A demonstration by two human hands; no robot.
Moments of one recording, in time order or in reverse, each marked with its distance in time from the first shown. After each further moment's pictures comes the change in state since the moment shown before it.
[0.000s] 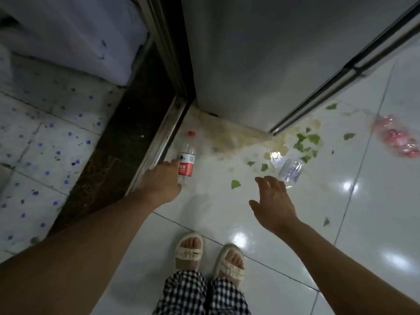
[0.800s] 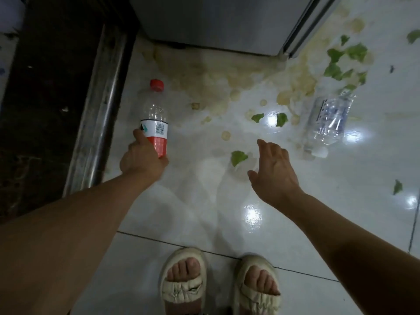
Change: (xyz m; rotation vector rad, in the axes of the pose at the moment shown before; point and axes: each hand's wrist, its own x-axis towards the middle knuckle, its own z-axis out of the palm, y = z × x) left_hand 0.215 -0.014 0.212 -0.155 0.191 -0.212; right_hand 0.173 0.071 0.200 0.188 0.139 0.105
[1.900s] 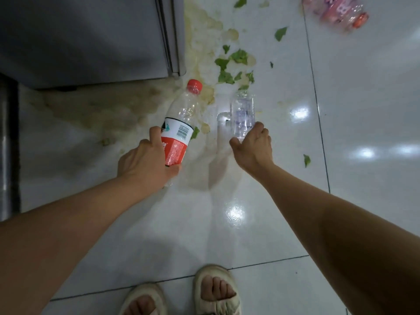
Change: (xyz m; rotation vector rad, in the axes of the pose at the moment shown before) left_hand -0.072 0.179 -0.003 0.199 -0.084 0.639; right_hand 0.033 0.125 -0.056 0.426 0.360 0.476
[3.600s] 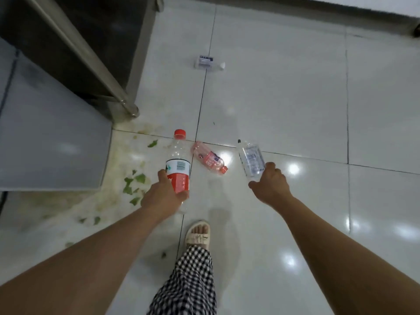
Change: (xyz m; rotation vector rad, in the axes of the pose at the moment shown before) left_hand 0.091 0.560 -0.249 -0.398 -0.105 -0.436; right_hand 0.279 0.067 -0.617 -0.245 -0.254 -0.101
